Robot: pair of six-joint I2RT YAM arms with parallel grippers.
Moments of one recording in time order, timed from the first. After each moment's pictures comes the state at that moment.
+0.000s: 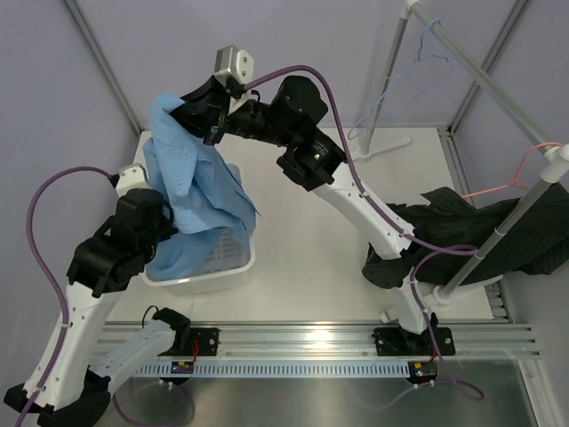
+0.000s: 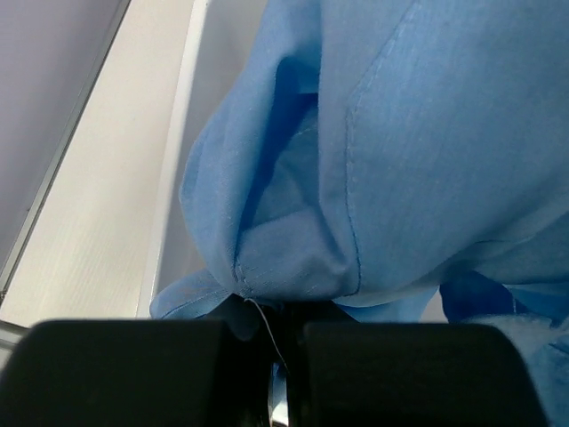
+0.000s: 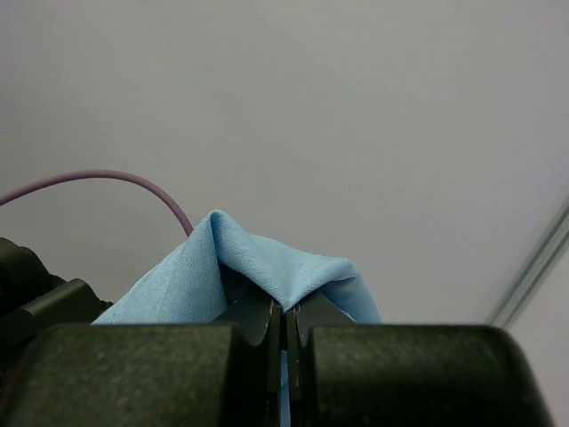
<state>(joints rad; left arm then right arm) -0.43 0.82 1.27 -1.13 -0.55 -0.53 0.99 2.13 2.70 -0.05 -0.57 -0.03</state>
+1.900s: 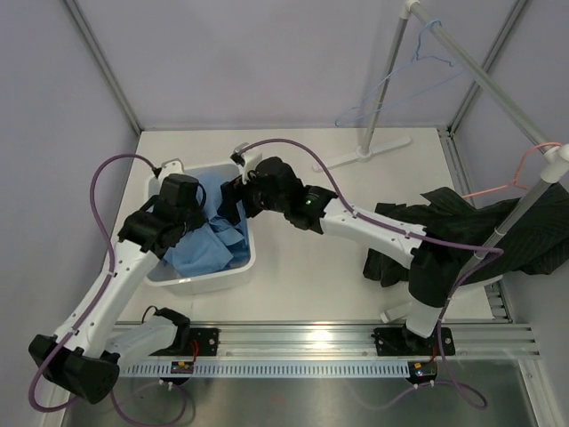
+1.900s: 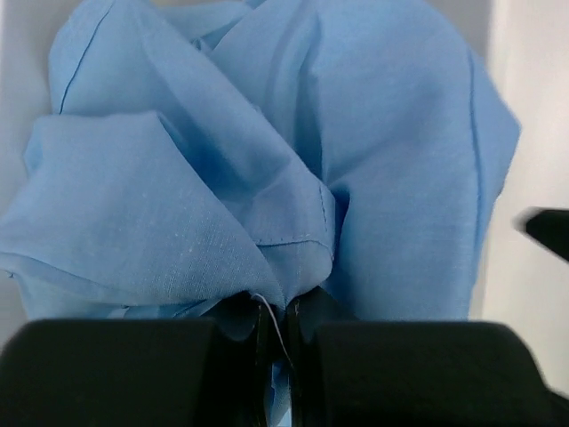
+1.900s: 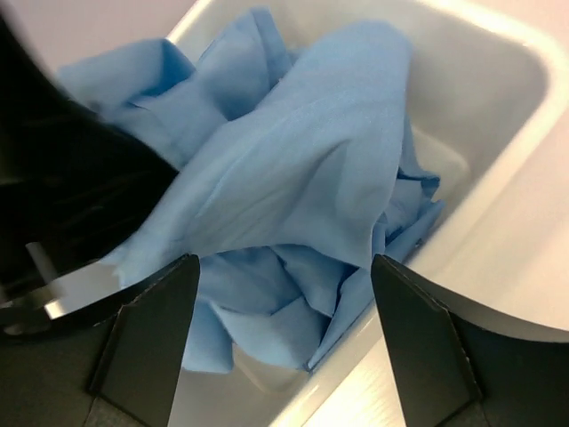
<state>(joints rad) -0.41 1.00 1.09 -0.87 -0.39 -0.59 0.97 1.81 1.55 -0.12 -0.11 0.30</state>
